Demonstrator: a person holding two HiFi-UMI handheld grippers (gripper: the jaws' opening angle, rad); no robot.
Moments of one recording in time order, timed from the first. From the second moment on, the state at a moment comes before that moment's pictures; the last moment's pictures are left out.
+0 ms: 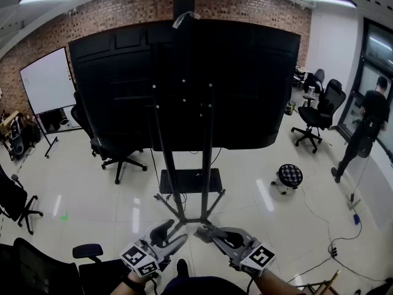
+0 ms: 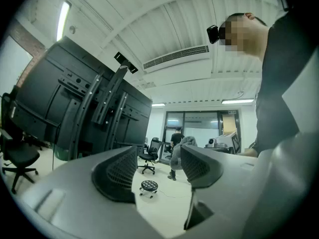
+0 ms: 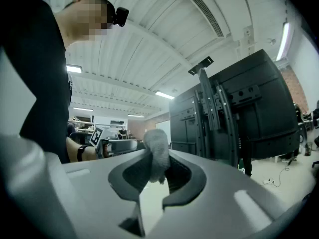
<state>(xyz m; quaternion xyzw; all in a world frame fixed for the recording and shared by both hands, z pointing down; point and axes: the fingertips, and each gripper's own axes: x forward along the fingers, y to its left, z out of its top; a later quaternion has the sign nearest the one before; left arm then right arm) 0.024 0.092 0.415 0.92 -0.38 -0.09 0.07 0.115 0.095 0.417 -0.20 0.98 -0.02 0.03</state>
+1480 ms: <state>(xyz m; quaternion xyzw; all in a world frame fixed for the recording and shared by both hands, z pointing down) -0.084 -0.150 0.243 0.94 -0.30 -0.12 -0.11 -0.007 -0.161 0.223 -0.25 0.94 0.23 0.04</state>
